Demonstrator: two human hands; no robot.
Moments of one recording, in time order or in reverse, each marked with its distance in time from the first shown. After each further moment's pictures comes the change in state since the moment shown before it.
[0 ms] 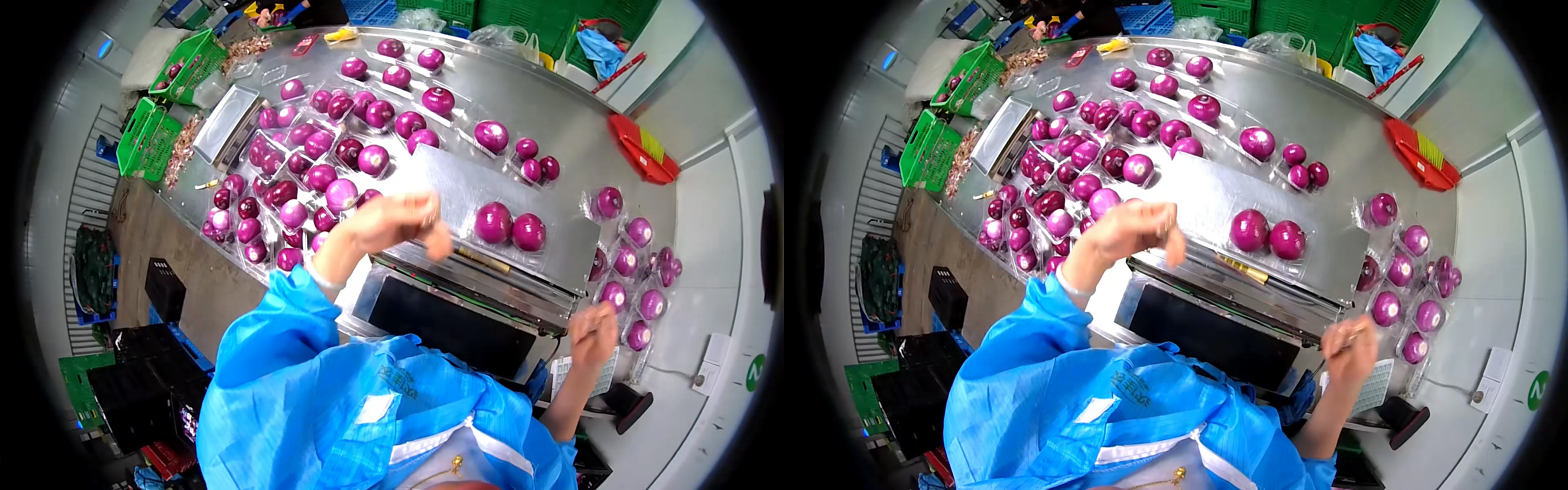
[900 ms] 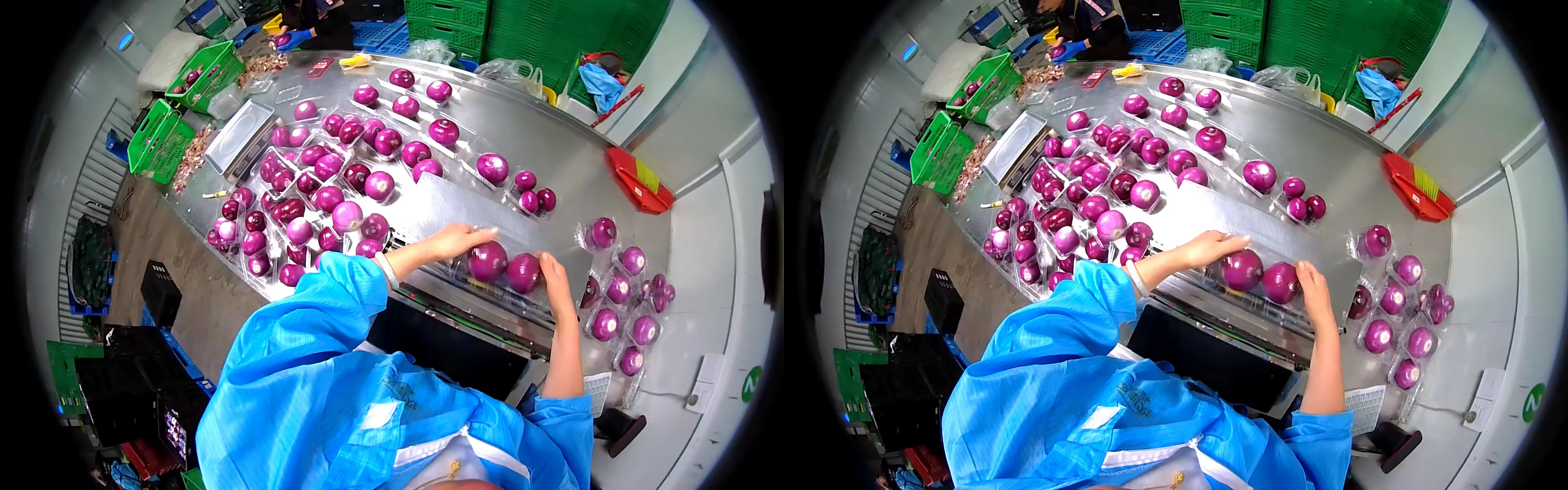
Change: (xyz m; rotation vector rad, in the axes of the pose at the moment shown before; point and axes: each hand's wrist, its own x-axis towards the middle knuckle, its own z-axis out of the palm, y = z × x) left_hand 0.100 -0.080 -0.025 0.759 0.388 -0.399; right_hand 0.121 0.083 -0.059 -0.921 0.117 0.259
